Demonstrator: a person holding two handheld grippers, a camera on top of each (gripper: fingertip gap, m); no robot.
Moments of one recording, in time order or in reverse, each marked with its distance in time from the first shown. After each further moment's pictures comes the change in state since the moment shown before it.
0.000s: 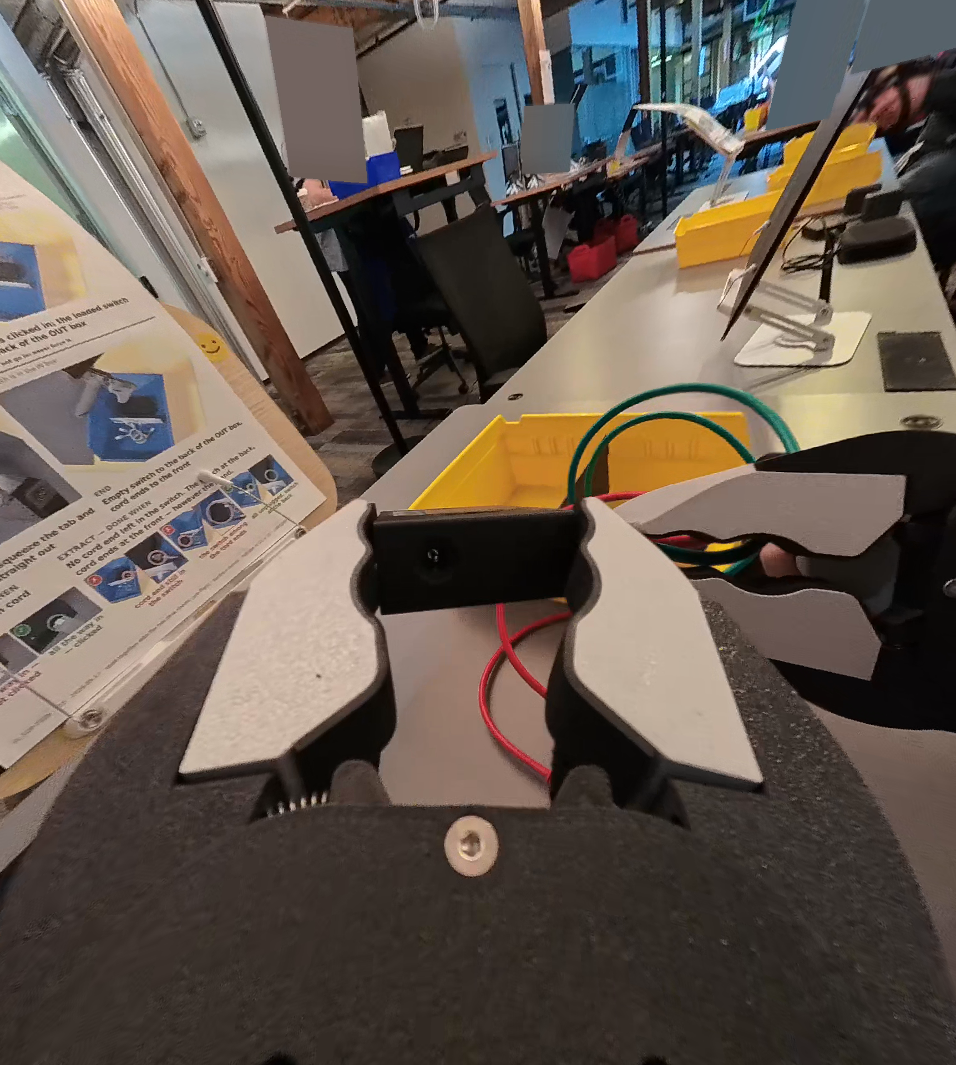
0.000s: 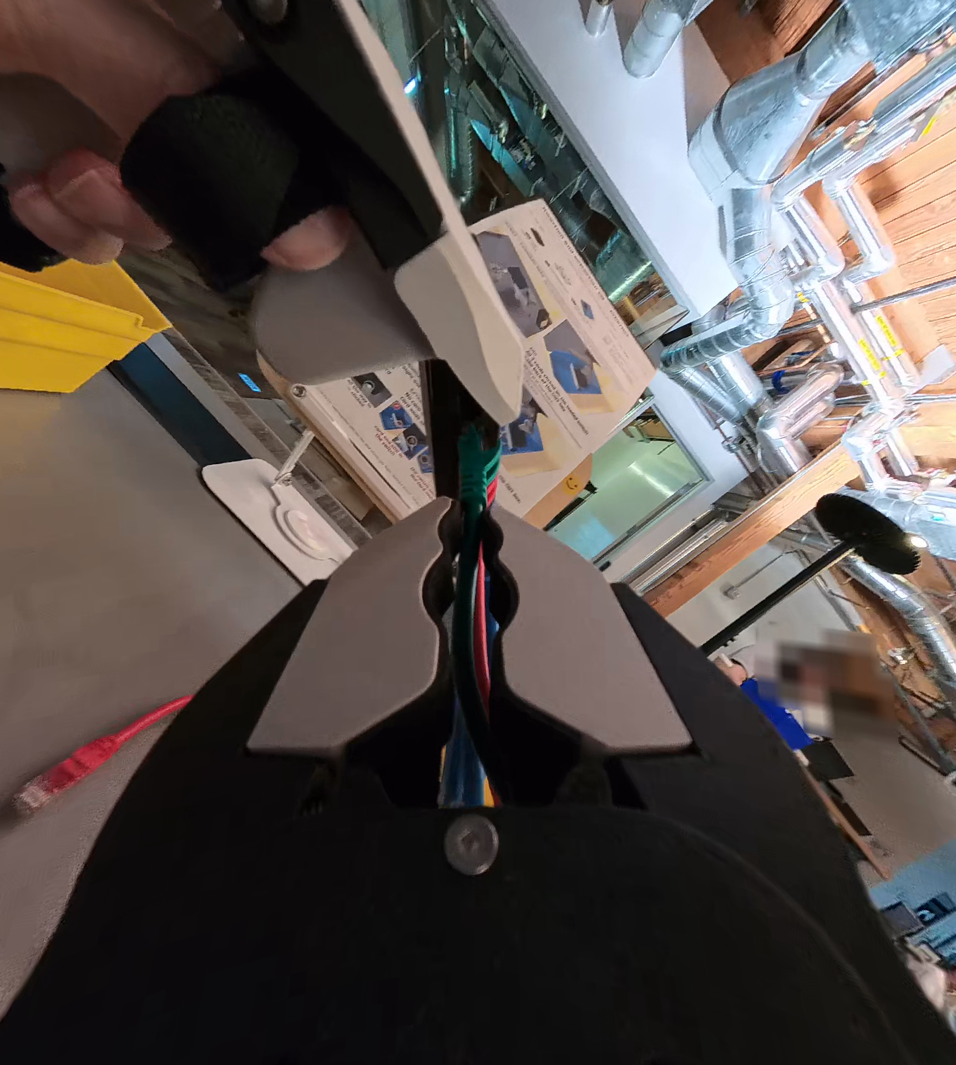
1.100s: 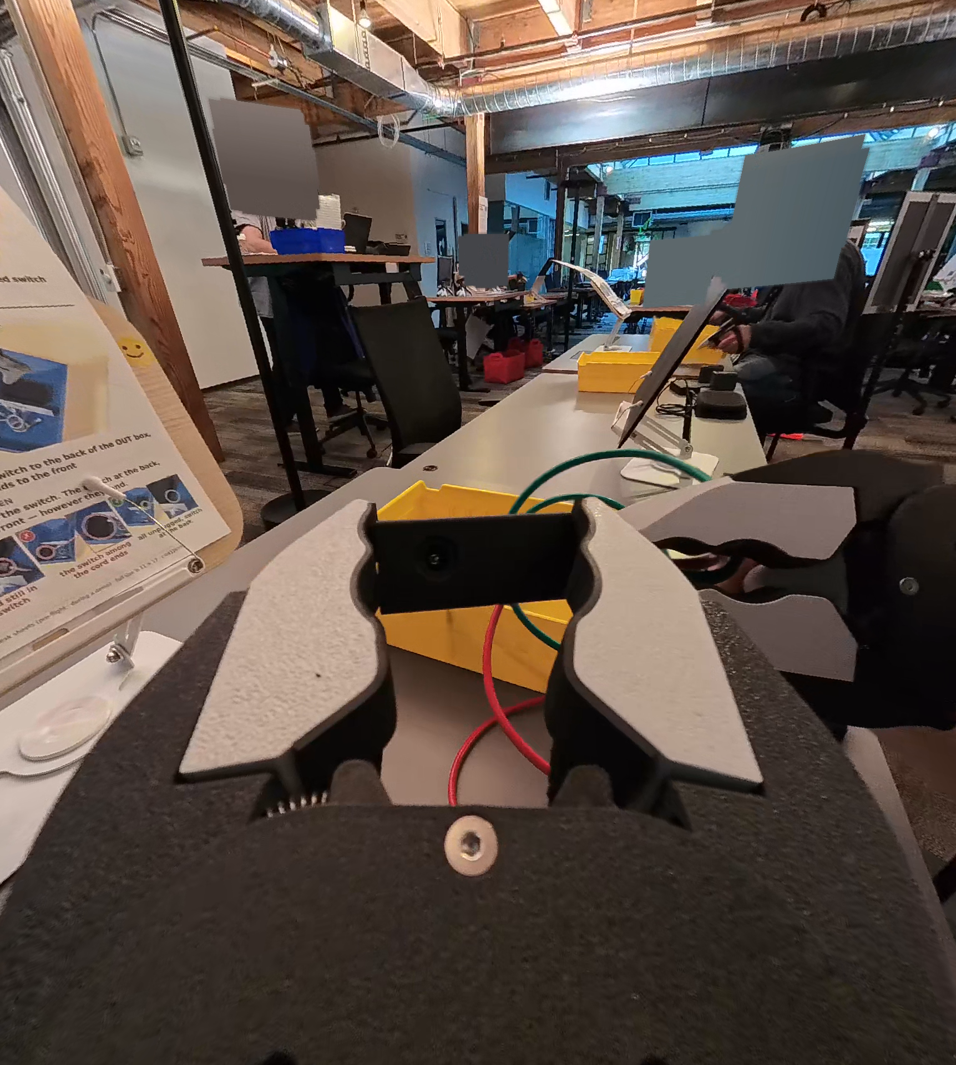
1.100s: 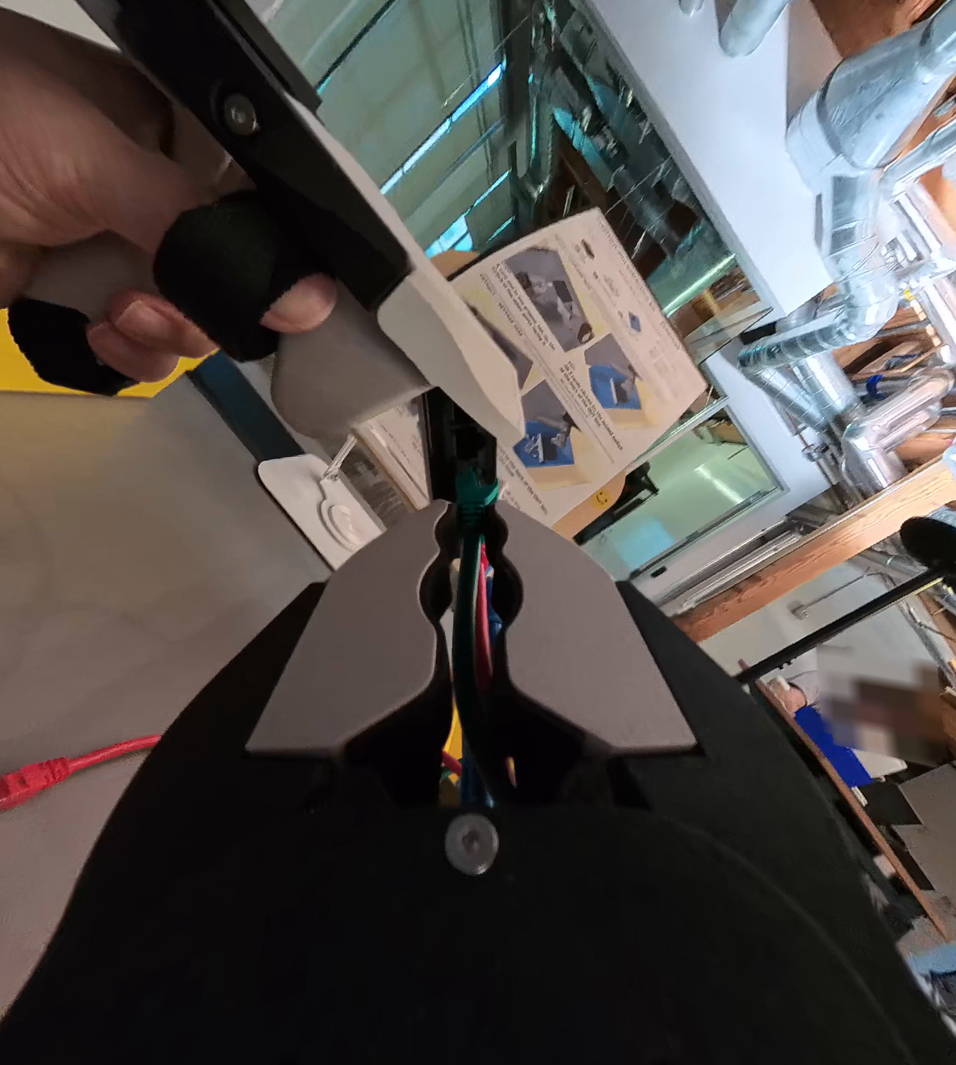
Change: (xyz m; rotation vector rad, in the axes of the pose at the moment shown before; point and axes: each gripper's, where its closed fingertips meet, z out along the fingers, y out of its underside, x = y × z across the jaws) left arm 0.005 -0.017 -0.003 0.161 0.130 -0.248; right arm 0.014 -0.021 -0.001 -0.024 -0.146 0.006
